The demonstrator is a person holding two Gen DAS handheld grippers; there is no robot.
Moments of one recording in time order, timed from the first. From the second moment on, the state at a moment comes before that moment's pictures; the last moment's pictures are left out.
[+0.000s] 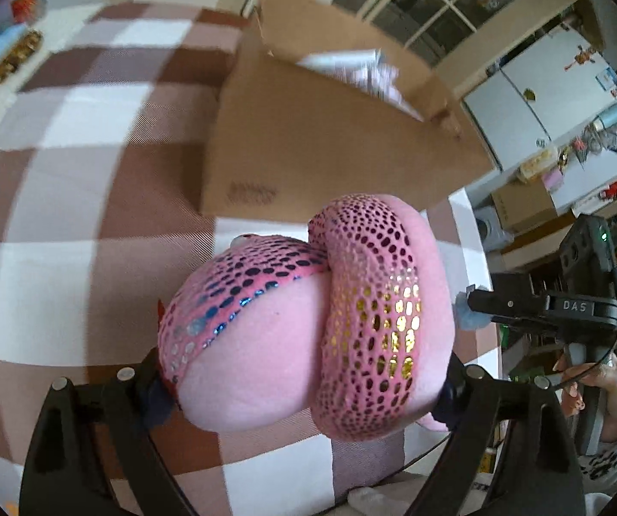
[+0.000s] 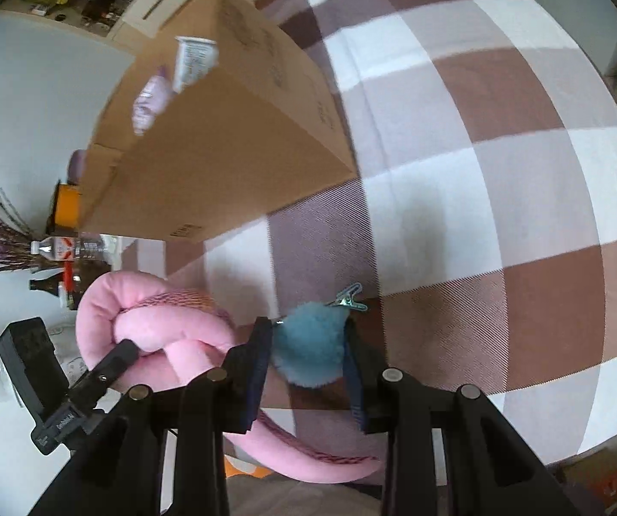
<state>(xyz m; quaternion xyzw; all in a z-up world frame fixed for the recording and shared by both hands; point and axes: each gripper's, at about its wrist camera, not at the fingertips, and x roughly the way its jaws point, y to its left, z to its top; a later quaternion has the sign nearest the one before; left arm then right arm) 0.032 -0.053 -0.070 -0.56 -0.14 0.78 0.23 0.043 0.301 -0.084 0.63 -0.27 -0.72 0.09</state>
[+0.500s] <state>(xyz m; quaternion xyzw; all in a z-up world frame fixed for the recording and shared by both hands) 0.021 -0.062 0.045 -0.48 -0.10 0.84 0.23 0.015 0.284 0.008 0.55 -0.26 -0.77 0.17</state>
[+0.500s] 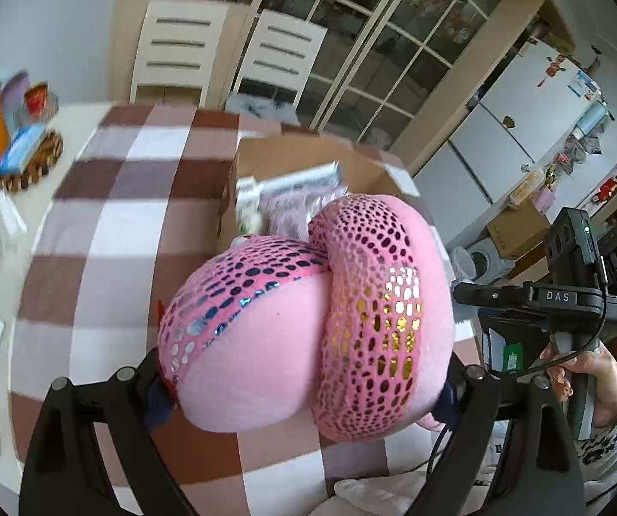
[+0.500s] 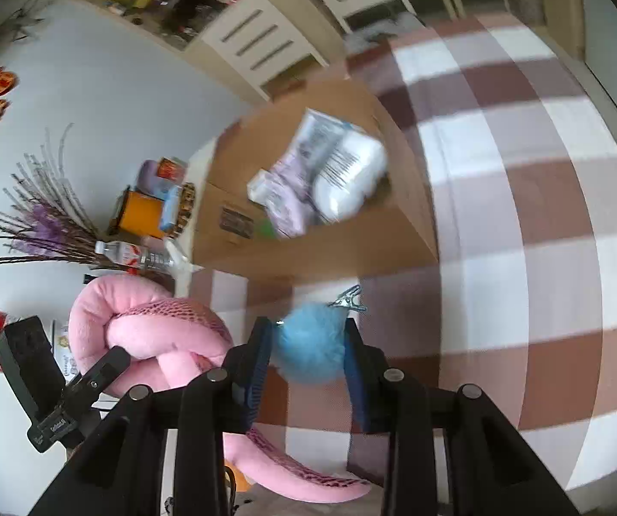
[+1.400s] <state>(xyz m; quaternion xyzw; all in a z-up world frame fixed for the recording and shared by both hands) -0.083 -0.014 0.095 -0.45 -0.07 0.86 0.25 -0.068 0.279 0.080 0.48 -0.24 -0.82 0.21</state>
